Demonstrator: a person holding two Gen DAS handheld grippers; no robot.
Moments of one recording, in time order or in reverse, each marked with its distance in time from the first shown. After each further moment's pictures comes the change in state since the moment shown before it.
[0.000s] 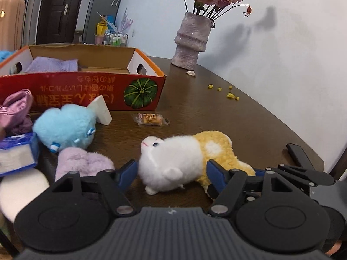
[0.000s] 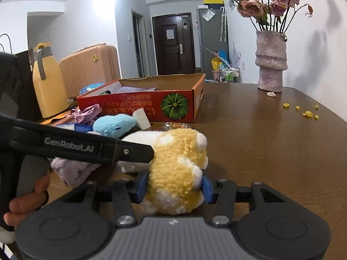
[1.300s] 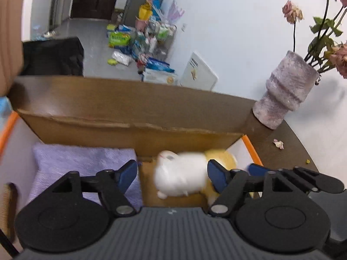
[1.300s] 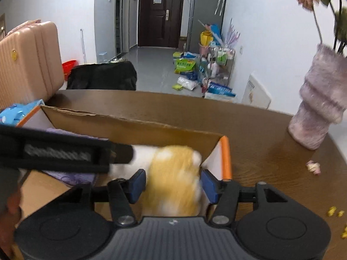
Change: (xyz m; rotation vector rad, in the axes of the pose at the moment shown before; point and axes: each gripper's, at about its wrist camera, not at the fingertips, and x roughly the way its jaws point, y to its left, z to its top) left arm 0.149 0.181 0.248 -0.183 0.074 0.168; right arm 0.293 0.006 0.241 -0.101 0.214 -0.195
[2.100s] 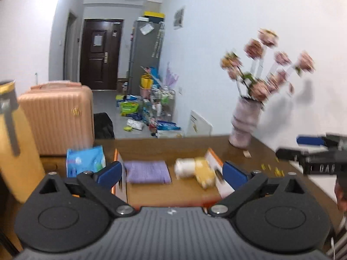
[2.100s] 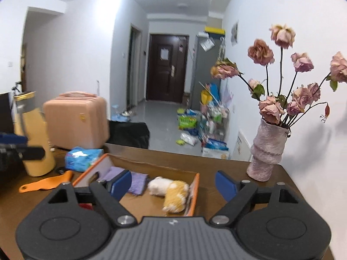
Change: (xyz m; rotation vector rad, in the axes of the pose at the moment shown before) left arm -0.336 -0.028 -0.133 0.195 -0.347 0.074; right arm -0.321 0.000 -0.077 -0.017 -0.337 0.066
